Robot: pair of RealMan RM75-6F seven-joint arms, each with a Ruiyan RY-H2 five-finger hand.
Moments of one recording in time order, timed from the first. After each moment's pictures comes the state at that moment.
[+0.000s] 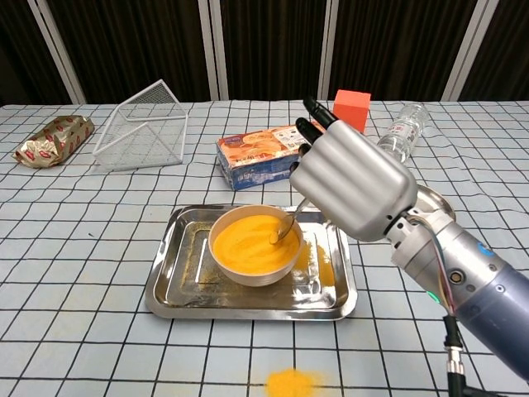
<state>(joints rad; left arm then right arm) -0.23 -1.11 -0.02 -1.77 1.46 1.29 -0.07 0.60 -1.96 0.13 -1.13 -1.71 1.34 -1.24</state>
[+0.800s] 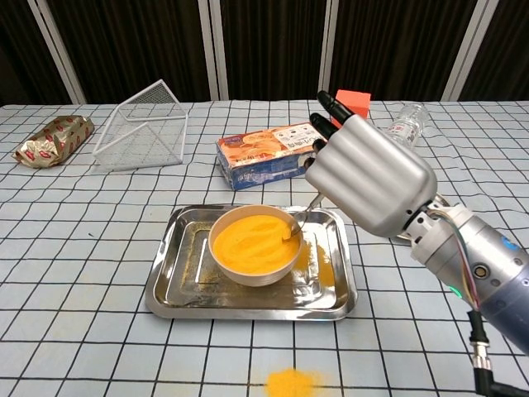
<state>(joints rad) -0.23 -1.11 -0.02 -1.77 1.46 1.29 -0.07 0.58 -1.91 0.11 -1.15 -1.72 1.35 -1.24</state>
